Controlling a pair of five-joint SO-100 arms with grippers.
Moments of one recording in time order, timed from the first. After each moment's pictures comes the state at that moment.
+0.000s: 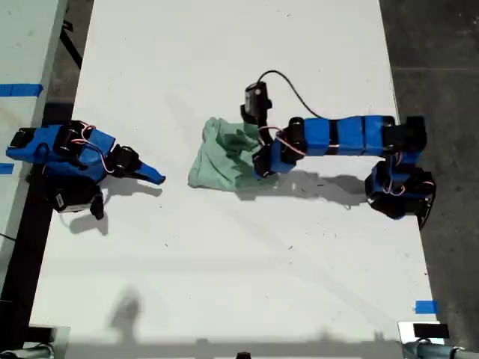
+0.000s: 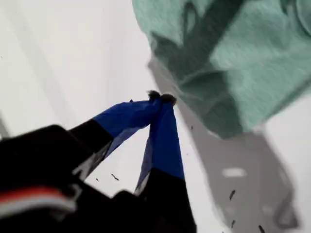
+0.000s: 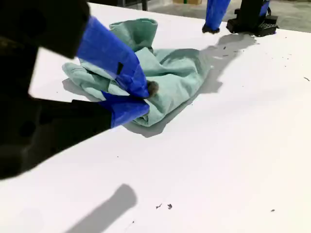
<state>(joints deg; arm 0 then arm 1) -3.4 200.1 182.4 56.5 -5.1 7.6 74.9 75.8 65.1 -39.6</state>
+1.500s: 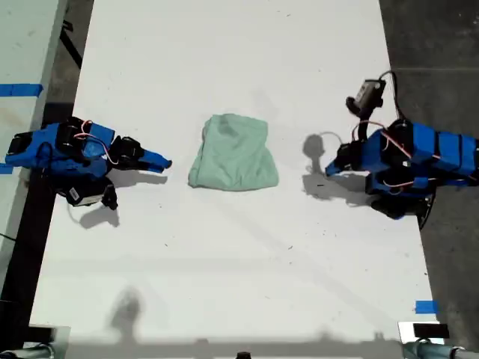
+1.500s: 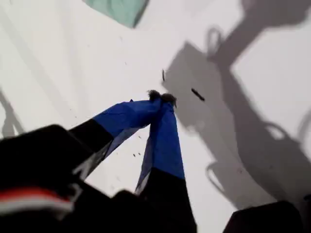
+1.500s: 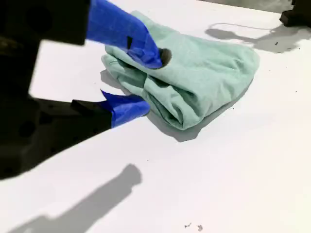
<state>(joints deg) -14.0 200.1 182.5 59.4 -6.5 13.6 170.4 158.0 71.3 -18.6</state>
